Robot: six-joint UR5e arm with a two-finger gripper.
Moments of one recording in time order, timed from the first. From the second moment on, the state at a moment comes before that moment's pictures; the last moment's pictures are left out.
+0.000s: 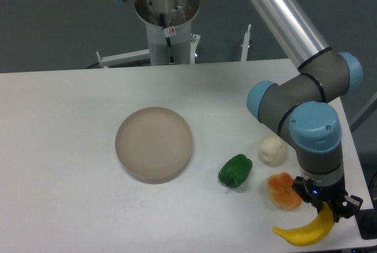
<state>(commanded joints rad) 2.35 -2.35 -1.01 -0.92 1.73 1.16</state>
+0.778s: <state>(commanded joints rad) 2.39 -2.19 -1.20 -0.93 1.71 1.22</state>
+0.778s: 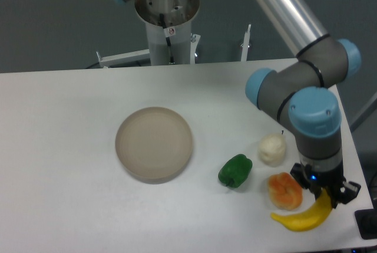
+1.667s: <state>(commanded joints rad) 2.64 -1.87 -1.70 -0.93 1.61 1.73</state>
